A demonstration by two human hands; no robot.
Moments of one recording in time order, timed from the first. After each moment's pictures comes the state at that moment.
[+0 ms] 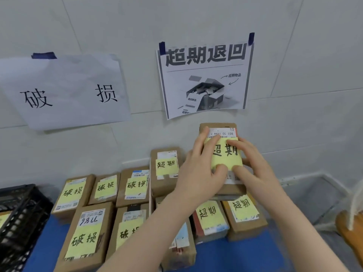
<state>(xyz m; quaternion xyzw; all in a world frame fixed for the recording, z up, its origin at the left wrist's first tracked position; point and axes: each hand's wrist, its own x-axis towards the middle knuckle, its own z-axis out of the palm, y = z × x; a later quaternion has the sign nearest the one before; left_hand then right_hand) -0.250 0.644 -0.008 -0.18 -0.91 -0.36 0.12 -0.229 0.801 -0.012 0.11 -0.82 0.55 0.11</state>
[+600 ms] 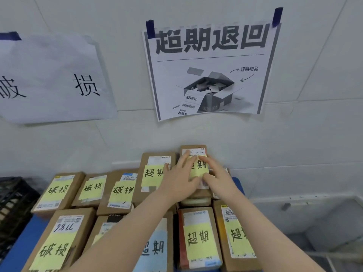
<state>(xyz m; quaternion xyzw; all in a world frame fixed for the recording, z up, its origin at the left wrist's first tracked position) -0.379 0.634 -0.115 -0.09 -0.98 -0.20 -0.03 -0.390 0.790 -0.125 0.10 -0.83 0.55 -0.08</state>
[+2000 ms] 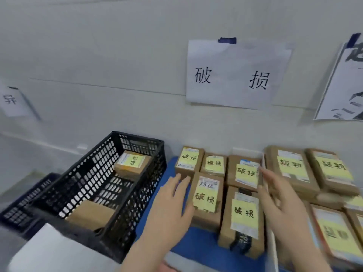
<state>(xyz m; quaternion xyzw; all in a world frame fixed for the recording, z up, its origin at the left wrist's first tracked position) -0.055 0.319 -0.082 0.12 -0.96 -0.24 0.09 -0.149 0.544 -0.062 0.18 -0.84 0.50 0.09</state>
